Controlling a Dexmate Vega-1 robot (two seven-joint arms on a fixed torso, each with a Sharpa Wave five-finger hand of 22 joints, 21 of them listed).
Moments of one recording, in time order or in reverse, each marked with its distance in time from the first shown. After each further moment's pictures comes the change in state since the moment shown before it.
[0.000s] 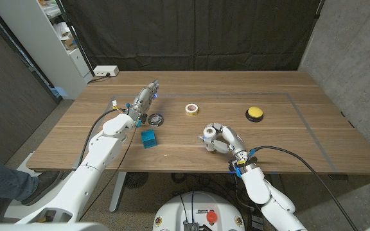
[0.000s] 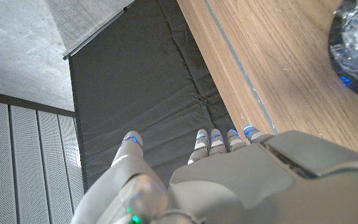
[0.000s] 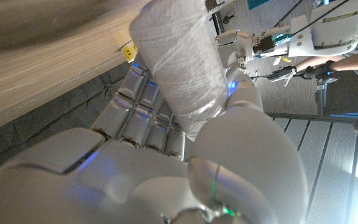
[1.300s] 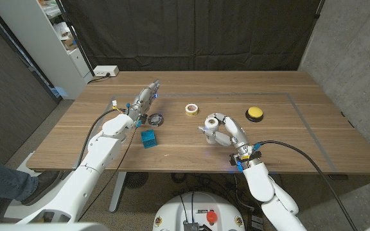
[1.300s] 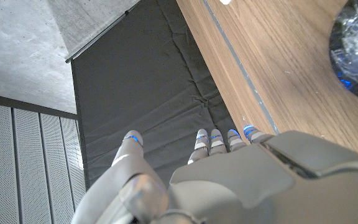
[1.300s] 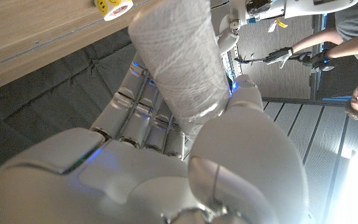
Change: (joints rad) left arm 0.013 0.009 0.001 -0.024 0.002 0.000 -0.003; left_hand 0.005 0.005 -0.004 -0.004 0.000 0.000 0.000 0.000 0.000 -0.005 0.005 0.000 0.000 0.000 0.000 0.000 0.000 0.000 0.000 0.000 0.000; right arm -0.074 0.065 0.053 -0.193 0.023 0.001 0.086; right_hand 0.000 0.000 -0.008 0.008 -0.031 -0.016 0.002 0.064 0.080 -0.008 0.002 0.039 0.093 0.025 -0.007 -0.011 0.059 0.007 0.007 0.029 -0.015
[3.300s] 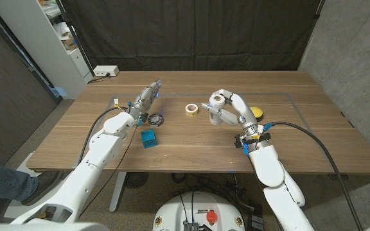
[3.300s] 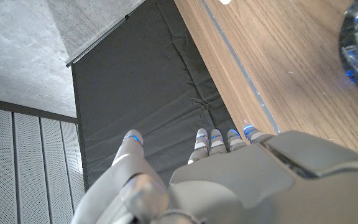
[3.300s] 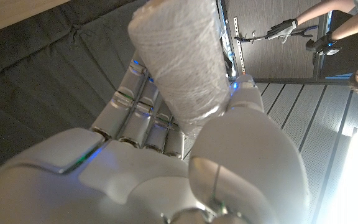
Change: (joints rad) left arm -0.034 0.005 0.021 0.035 0.002 -0.007 -0.015; left_hand 0.004 0.004 -0.001 -0.007 0.000 0.000 0.000 0.000 0.000 0.000 0.000 0.000 0.000 0.000 0.000 0.000 0.000 0.000 0.000 0.000 0.000; right arm -0.037 0.072 0.036 -0.264 0.103 -0.117 0.202; right_hand -0.004 0.004 0.021 -0.004 -0.073 0.008 0.010 0.027 0.005 0.048 -0.002 -0.005 0.027 0.043 -0.007 -0.003 0.070 0.032 -0.004 0.052 -0.017
